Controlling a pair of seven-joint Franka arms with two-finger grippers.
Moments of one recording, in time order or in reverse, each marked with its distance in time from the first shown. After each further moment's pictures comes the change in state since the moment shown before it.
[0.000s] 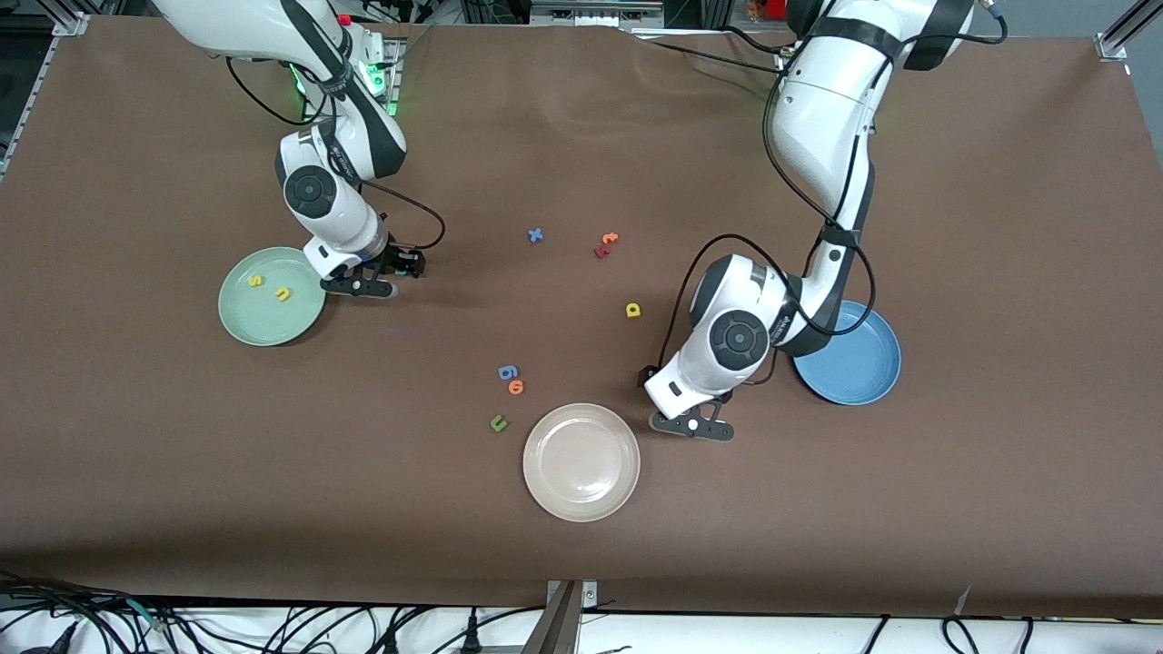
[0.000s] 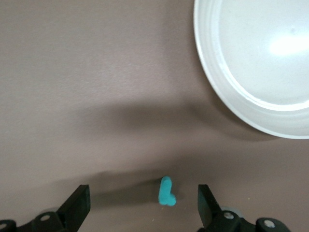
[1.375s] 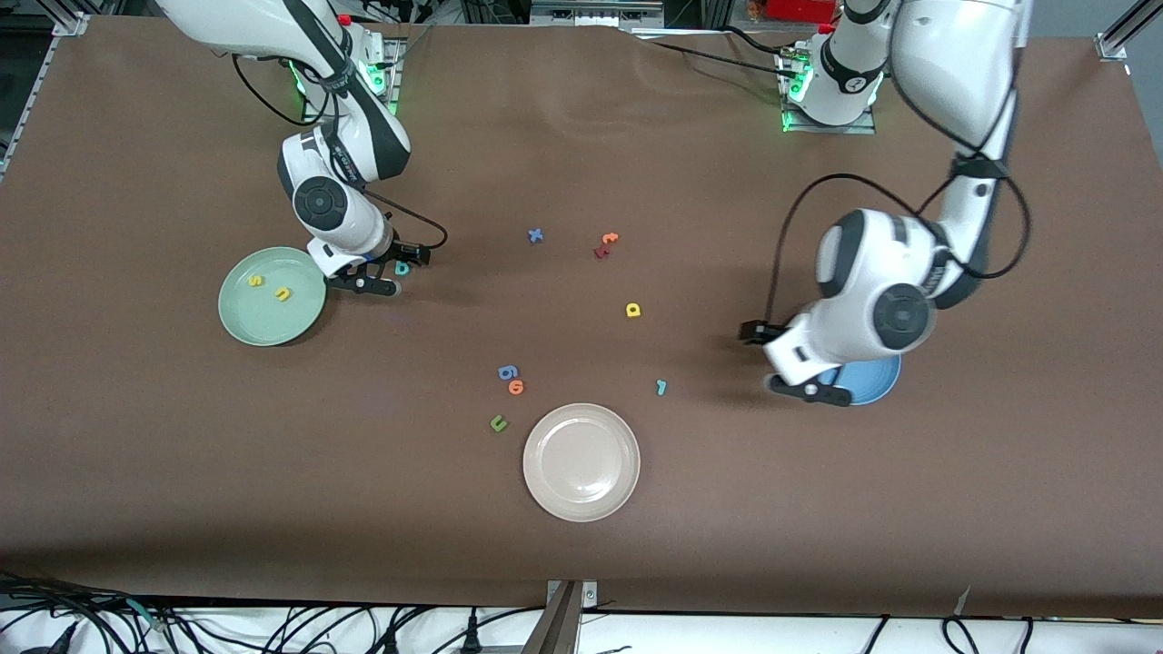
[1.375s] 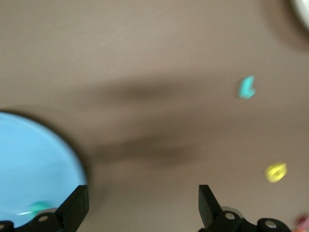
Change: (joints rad) left arm 0.117 -0.329 0.001 -0.320 0.000 -0.177 0.106; right arm 0.004 -0.011 0.016 0.045 0.000 -0.173 0.034
